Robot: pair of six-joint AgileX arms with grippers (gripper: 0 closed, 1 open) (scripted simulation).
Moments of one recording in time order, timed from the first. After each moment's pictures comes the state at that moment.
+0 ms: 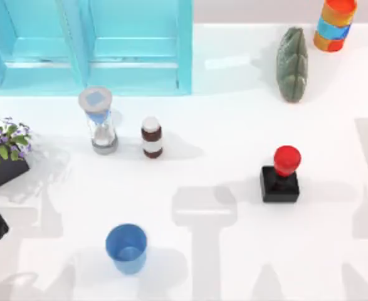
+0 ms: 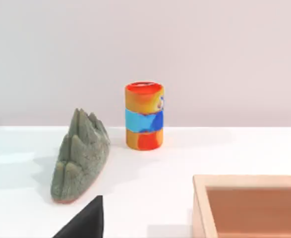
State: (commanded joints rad) left arm 0.00 0.00 0.00 0.00 0.00 0.00; right arm 0.00 0.00 0.00 0.00 0.00 0.00
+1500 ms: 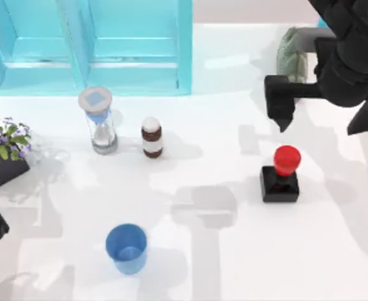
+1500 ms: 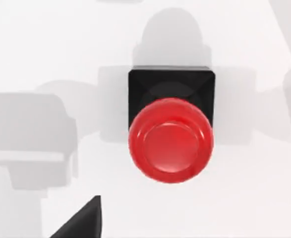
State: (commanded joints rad) left arm 0.00 0.00 0.00 0.00 0.00 0.00; right arm 0.42 1.82 1.59 -1.17 0.00 0.44
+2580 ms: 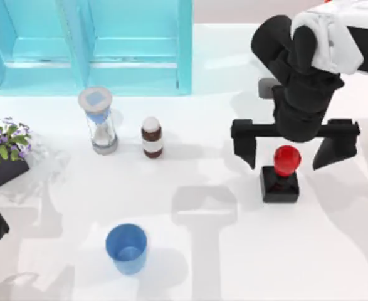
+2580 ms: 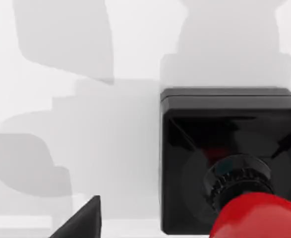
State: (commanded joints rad) left arm 0.00 0.00 0.00 0.00 0.00 0.00; right arm 0.47 2.08 1.58 -1.06 0.00 0.49
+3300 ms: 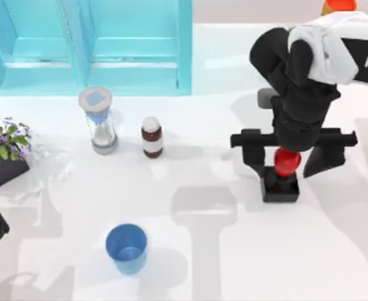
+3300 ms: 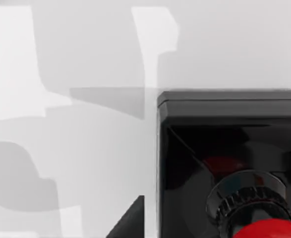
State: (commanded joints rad) left arm 0.00 0.00 0.00 0.00 0.00 0.00; right arm 0.48 2.09 1.53 -1.01 0.00 0.49
